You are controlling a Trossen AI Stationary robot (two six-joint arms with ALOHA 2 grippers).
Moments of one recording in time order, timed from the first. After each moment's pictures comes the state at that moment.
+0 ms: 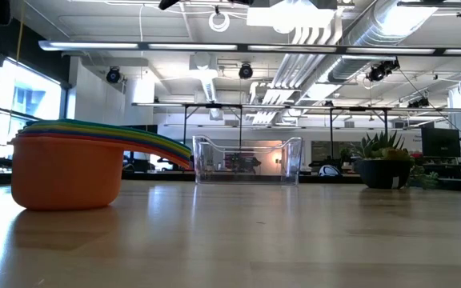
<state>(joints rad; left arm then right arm) -0.85 1.14 0.84 -0.97 -0.16 -1.56 0.28 2.22 2.36 -1.04 0.28 0.92</state>
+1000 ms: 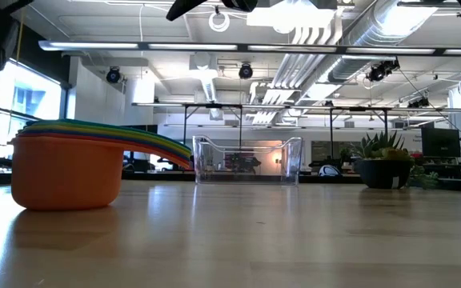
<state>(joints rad) -0.84 1.51 0.84 -0.65 -0.16 -1.56 0.26 2.22 2.36 -1.09 0.23 0.81</state>
